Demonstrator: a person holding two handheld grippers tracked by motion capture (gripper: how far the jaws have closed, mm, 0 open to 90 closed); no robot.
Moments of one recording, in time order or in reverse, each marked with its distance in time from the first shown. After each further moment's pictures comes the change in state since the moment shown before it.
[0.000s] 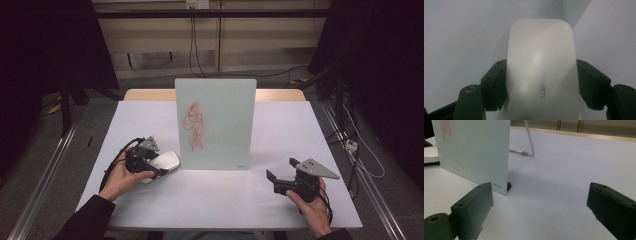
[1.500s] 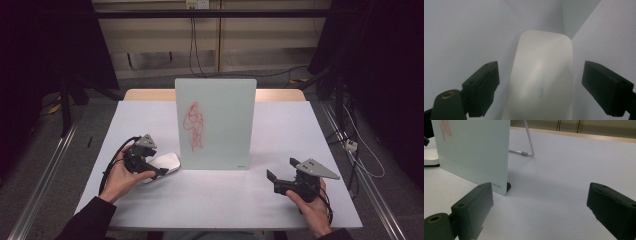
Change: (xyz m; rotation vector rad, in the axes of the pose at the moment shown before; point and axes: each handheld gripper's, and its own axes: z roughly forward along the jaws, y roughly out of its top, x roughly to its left) left arm -0.002 0.002 -0.007 -0.029 0.026 -0.047; right arm 0.000 0.000 0.000 -0.005 -0.001 -0.003
